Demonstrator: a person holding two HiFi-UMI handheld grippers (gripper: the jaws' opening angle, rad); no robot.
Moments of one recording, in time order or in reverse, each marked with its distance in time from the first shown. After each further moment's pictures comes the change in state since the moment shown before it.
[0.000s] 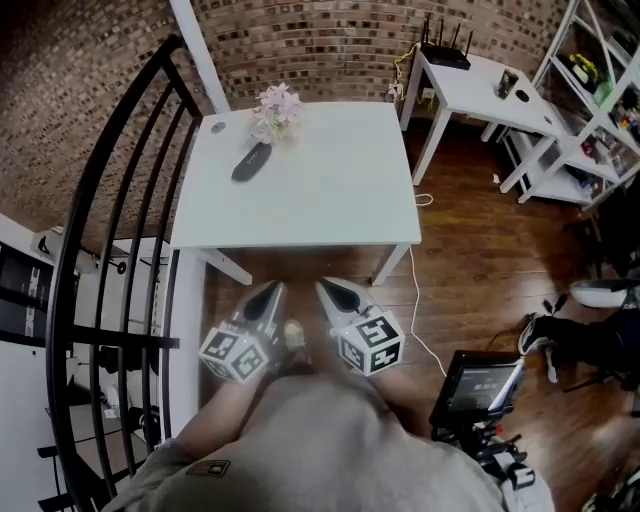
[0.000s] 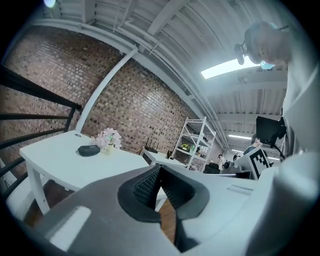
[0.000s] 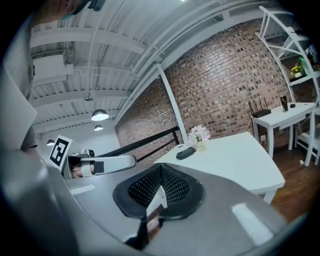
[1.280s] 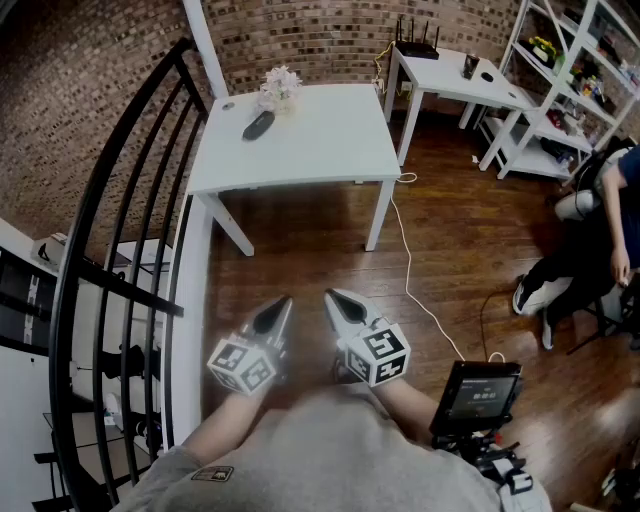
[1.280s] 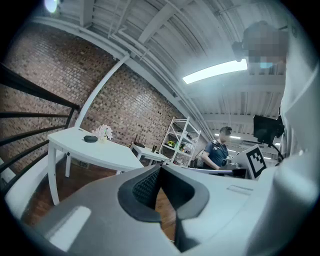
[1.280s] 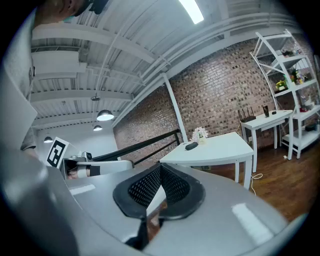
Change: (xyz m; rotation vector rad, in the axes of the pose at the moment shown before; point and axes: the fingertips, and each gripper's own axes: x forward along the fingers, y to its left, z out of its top) left arm -0.239 -0.149 -0.090 0.015 0.007 -0.065; right arm -0.203 0.179 -0.106 -0.022 -0.070 -0.055
